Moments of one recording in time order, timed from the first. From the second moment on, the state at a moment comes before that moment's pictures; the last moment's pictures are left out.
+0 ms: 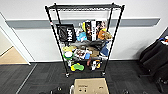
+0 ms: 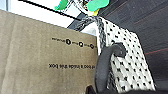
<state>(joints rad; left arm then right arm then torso) 0.67 2.22 -1.44 -0.43 0.22 -0.06 -0.76 2.26 -1.38 0.40 0.02 0.08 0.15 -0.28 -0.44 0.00</state>
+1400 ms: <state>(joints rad) 0.77 2.21 -1.44 -0.43 0.24 -0.05 -0.84 2.24 -1.38 0.40 0.02 0.07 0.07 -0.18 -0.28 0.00</state>
